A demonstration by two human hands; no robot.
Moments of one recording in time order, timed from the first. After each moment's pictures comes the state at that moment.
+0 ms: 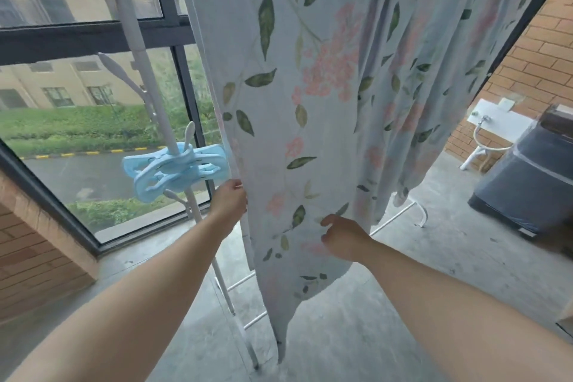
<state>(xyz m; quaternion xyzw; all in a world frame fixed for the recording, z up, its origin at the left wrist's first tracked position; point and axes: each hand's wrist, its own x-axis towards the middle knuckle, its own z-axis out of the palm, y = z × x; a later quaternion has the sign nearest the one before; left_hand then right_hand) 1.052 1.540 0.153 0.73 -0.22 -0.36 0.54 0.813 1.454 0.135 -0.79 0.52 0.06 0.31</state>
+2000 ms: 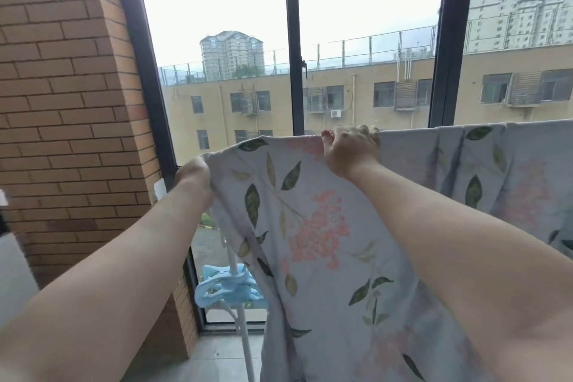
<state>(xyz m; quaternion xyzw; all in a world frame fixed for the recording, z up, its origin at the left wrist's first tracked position) 1.139 1.554 0.477 0.63 0.09 0.01 0.77 0.980 1.298 0.503 -0.91 0.23 -0.34 0.04</state>
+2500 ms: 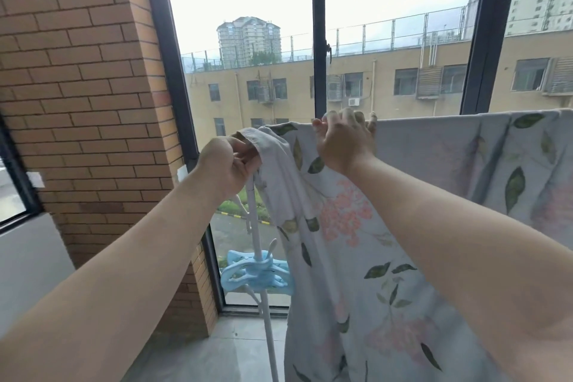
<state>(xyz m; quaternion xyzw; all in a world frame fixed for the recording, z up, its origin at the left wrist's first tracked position) 1.067 1.575 0.501 0.44 -0.10 -0.16 0.88 1.015 1.361 0.496 -0.91 0.15 -0.39 0.07</state>
